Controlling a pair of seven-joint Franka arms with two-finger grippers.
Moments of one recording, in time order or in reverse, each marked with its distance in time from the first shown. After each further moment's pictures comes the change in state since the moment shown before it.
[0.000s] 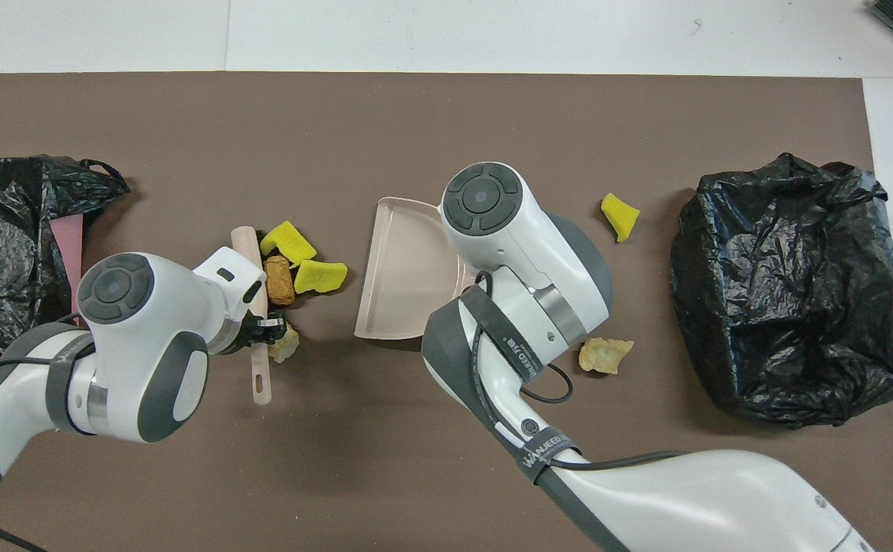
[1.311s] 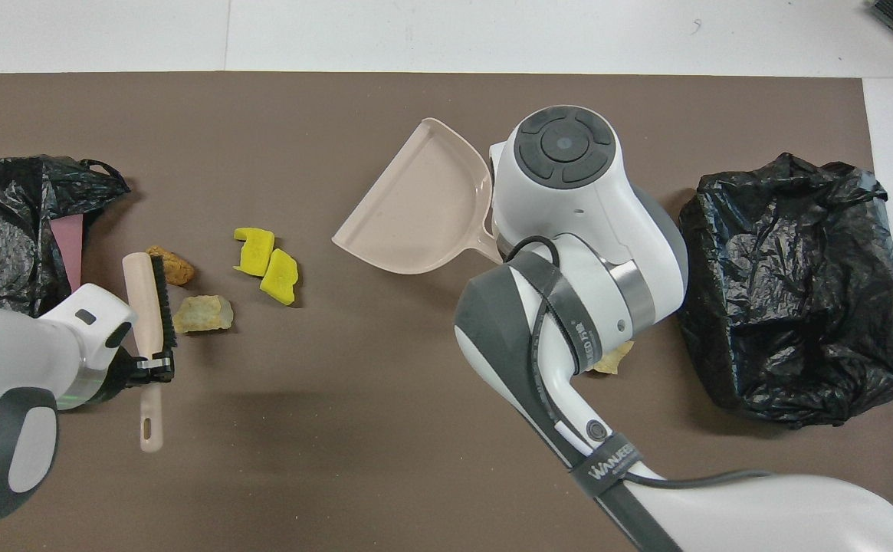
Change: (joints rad) left arm 0.238 -0.266 0.038 -0.091 0.131 -0.190 0.156; right arm -0.068 -0.073 -0.008 0.077 0.134 -0.072 0.198
